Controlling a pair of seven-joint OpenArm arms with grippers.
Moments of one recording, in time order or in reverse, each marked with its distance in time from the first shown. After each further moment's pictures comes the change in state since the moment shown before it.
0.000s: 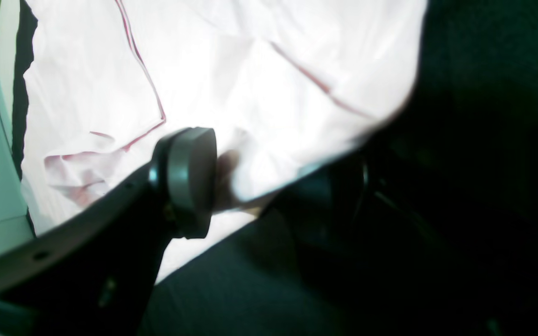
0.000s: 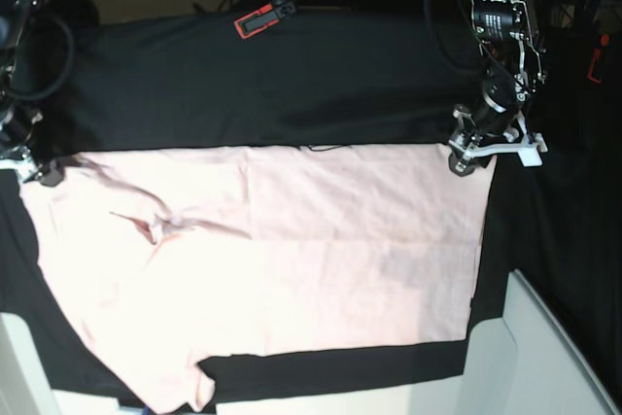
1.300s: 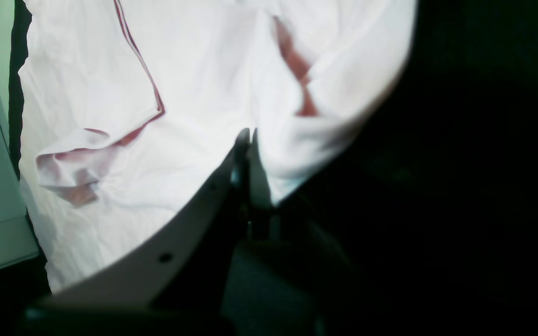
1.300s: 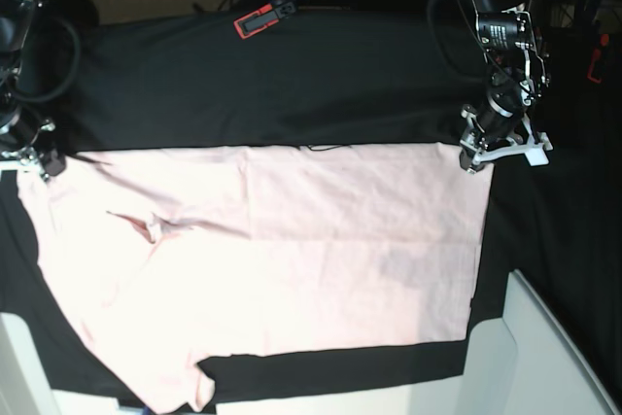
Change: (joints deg) left arm -3.1 0.0 -3.6 -5.4 -0.2 -0.6 -0.1; right arm 0.5 -1.2 0.0 0.0 -0.5 -0.5 -0.2
